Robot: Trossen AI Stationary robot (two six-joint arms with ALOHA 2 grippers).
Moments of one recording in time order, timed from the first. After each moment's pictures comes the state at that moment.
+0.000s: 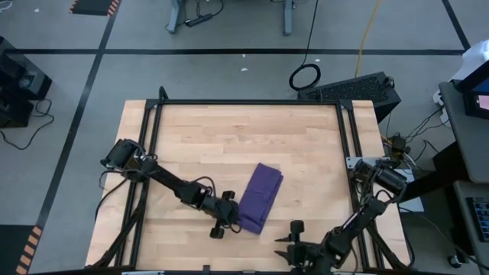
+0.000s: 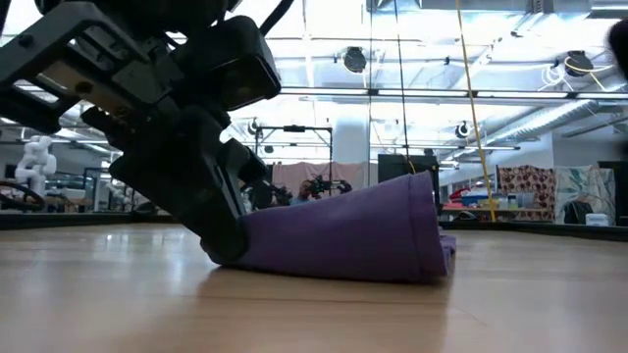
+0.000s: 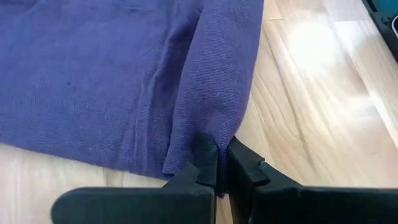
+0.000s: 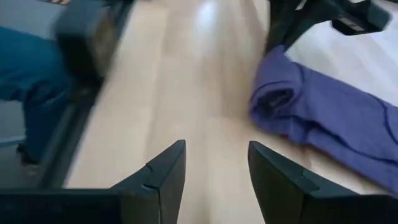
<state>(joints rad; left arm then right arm) -0.41 1.88 0.90 0.13 0.07 -0.25 0.96 1.98 1.09 -0.05 0.84 0.64</state>
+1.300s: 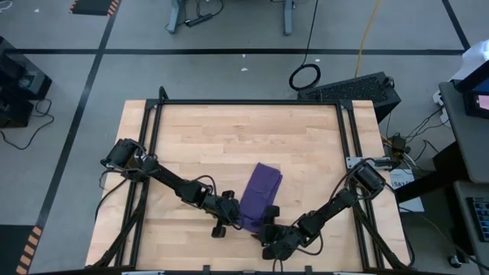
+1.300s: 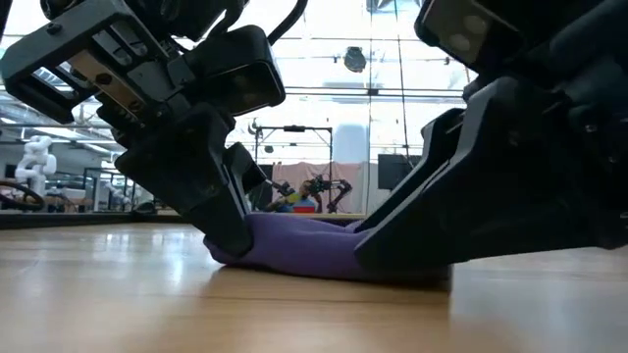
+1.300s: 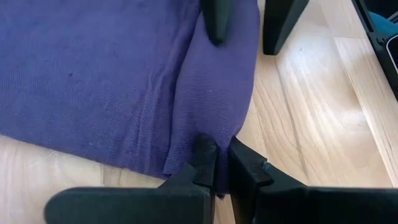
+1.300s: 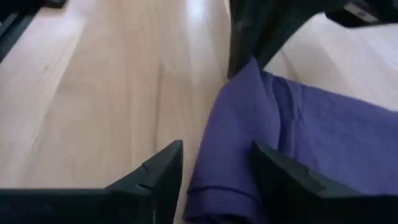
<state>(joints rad) -0.39 1.88 0.90 0.15 0.10 -0.33 0.68 2.10 1.09 0.24 0.66 0.47</state>
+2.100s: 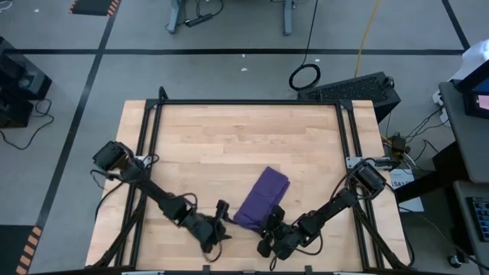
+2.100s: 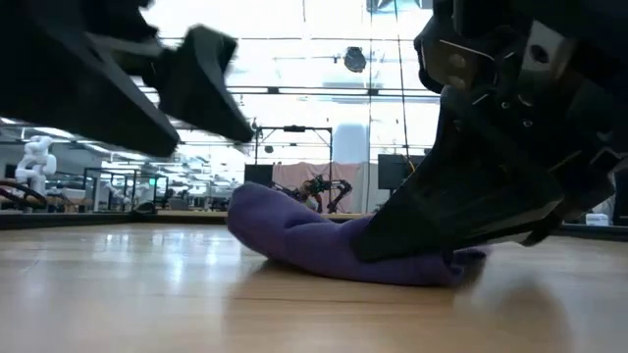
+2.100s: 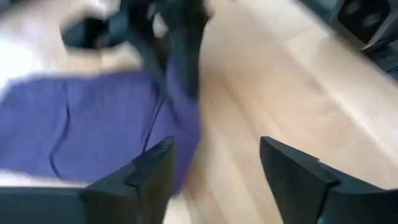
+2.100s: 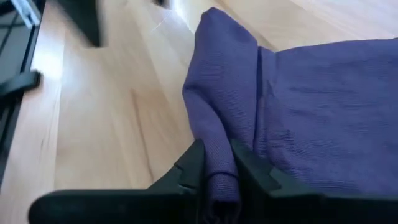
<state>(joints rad) -0.62 1.79 0.89 0.21 -0.30 0.05 0.68 2.11 1.09 0.16 0.66 0.99</state>
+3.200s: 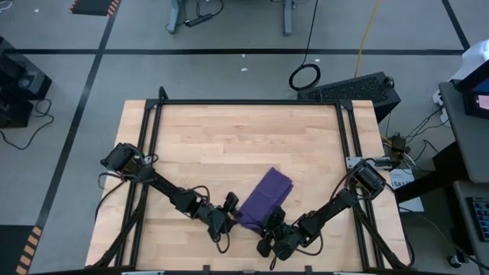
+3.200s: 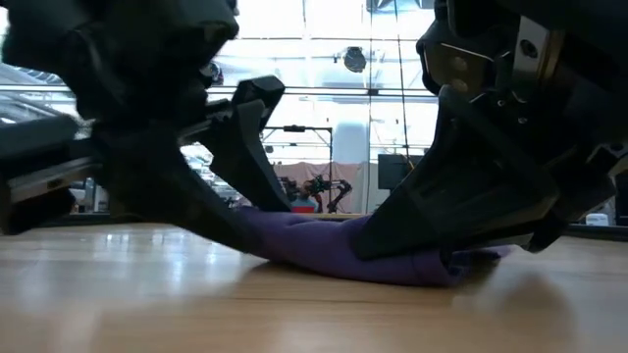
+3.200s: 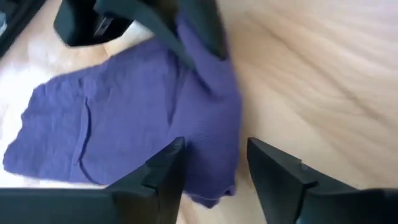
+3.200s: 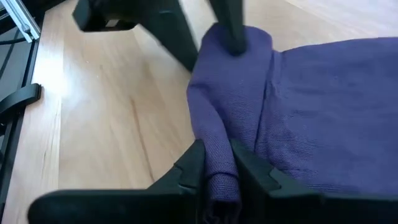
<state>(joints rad) -0.51 1.89 0.89 0.24 -0.28 0.40 0.68 2.11 1.09 0.18 0.68 1.05</state>
